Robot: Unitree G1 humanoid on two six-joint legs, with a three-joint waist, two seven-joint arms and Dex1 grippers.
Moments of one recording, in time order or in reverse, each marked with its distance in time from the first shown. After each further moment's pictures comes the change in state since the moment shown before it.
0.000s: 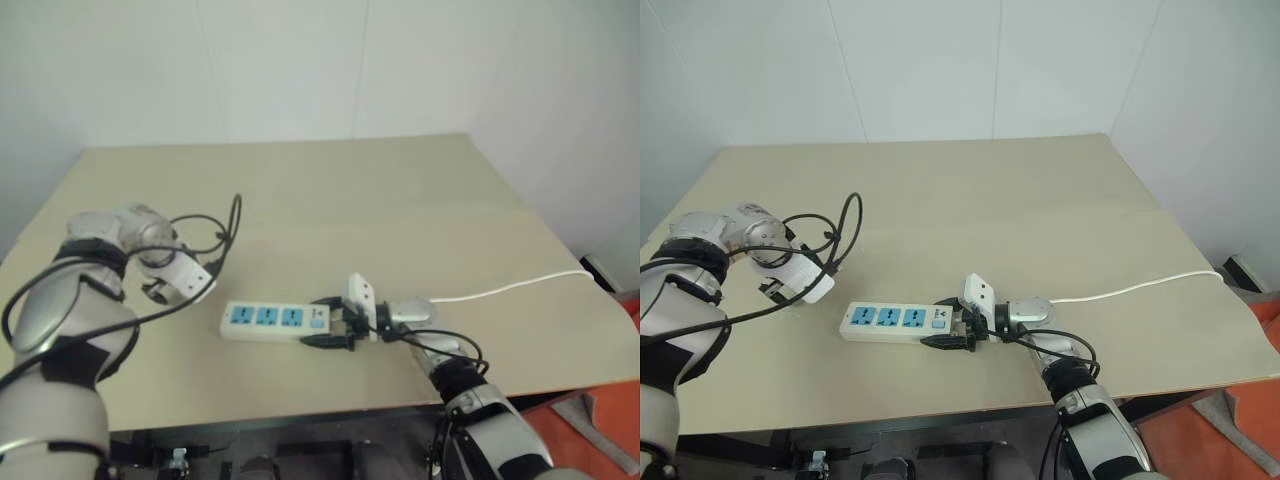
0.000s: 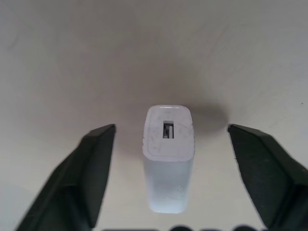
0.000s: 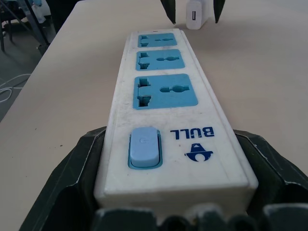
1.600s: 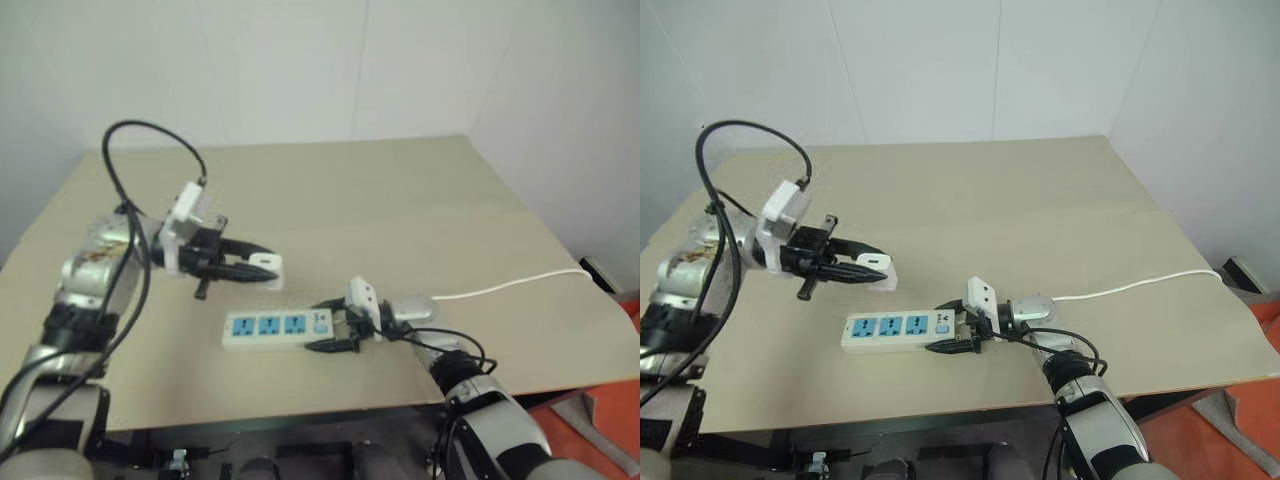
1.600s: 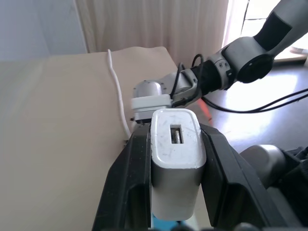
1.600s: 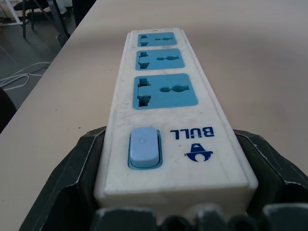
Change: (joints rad) left arm 0.599 0.050 0.663 -1.170 -1.492 1.167 -0.471; right arm -0.066 -0.004 0.000 0.172 -0.002 -0.154 0.113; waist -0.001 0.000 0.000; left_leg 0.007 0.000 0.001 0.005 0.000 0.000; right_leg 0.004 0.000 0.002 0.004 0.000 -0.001
